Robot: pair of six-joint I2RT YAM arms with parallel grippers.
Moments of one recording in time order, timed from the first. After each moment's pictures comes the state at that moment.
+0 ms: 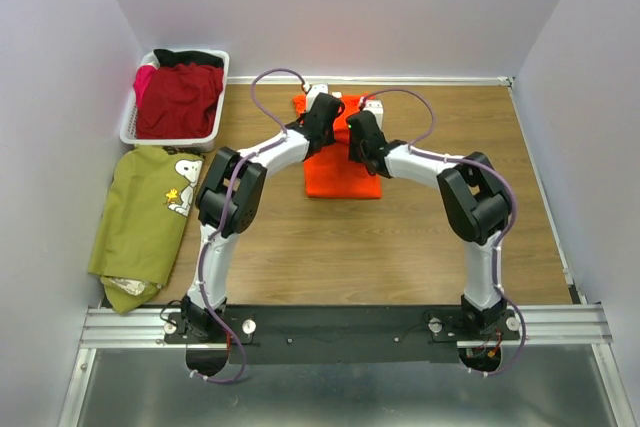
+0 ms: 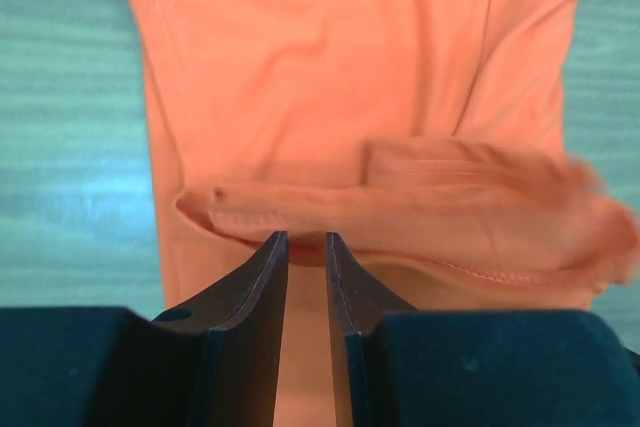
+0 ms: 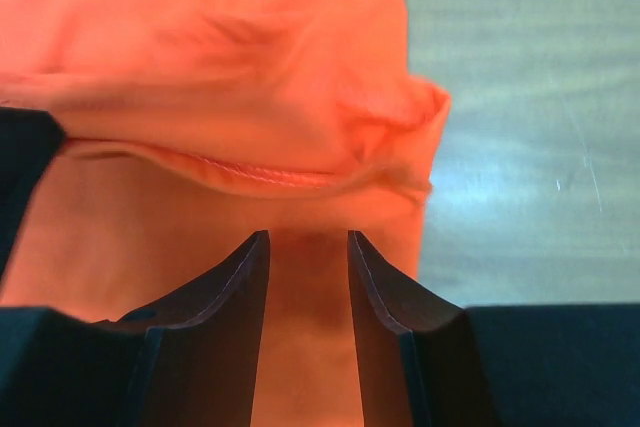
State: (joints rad) left arm -0.56 2.16 1.62 -0.18 -0.33 -0.51; right arm 0.58 2.04 1.36 -0.05 0.40 0.39
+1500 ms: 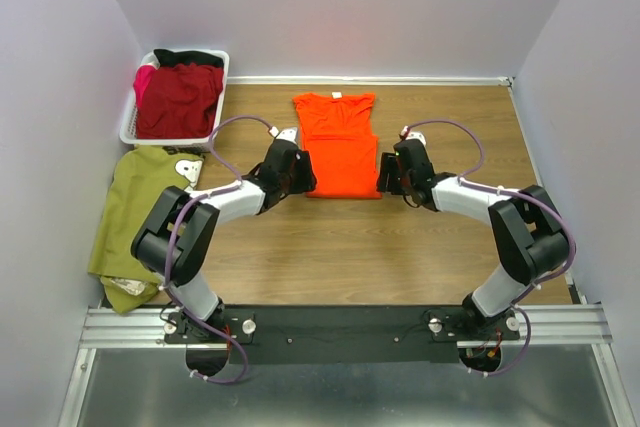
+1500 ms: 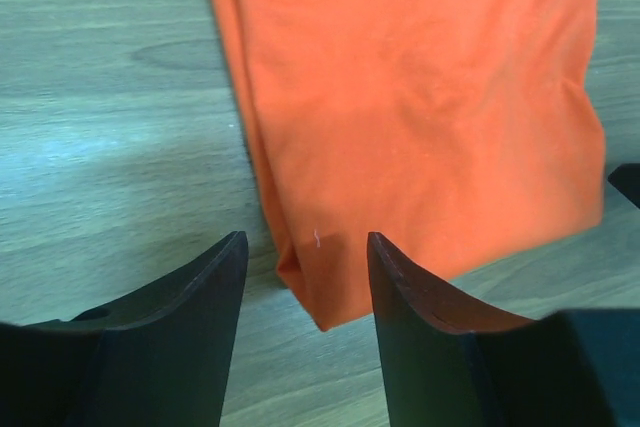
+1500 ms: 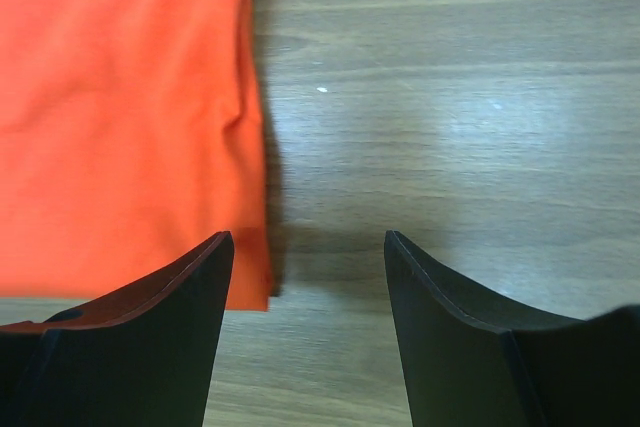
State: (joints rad) left arm -0.51 1.65 0.86 0.13 -0.04 -0.52; right arm 0.46 1.65 0.85 0.02 0.19 0.42
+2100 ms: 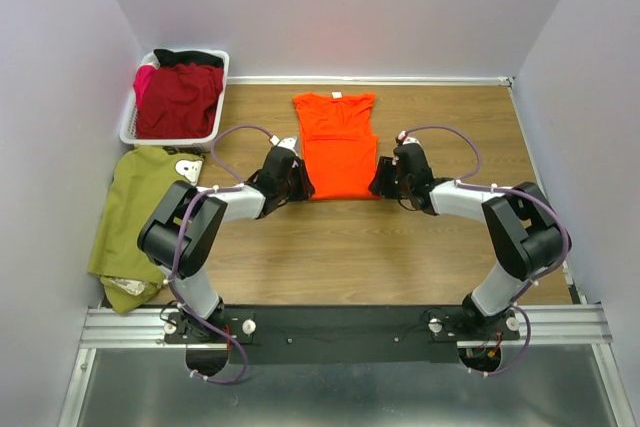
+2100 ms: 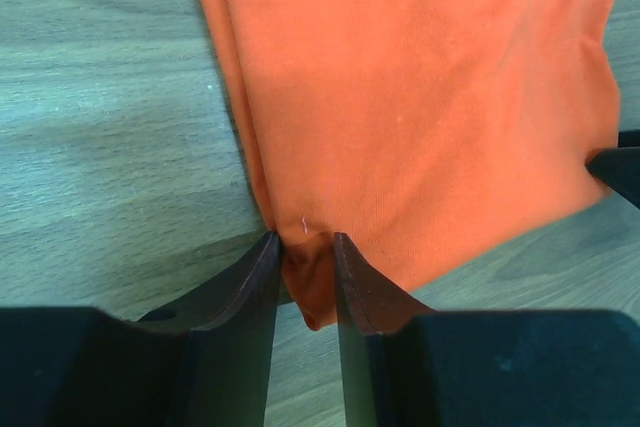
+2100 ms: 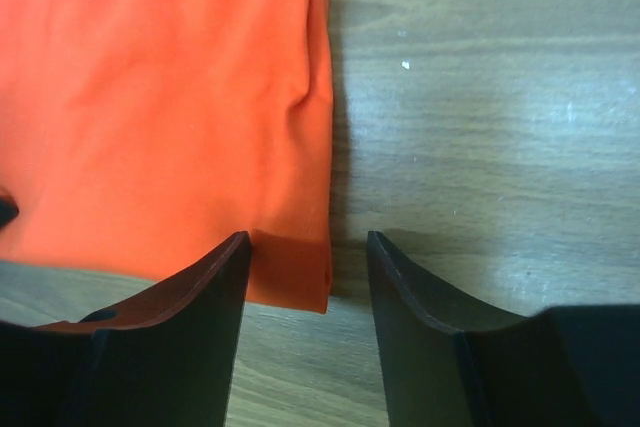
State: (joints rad) left arm -0.49 1.72 0.79 0.25 0.08 -0.55; right arm 0.46 1.67 0.80 0.15 0.04 0.50
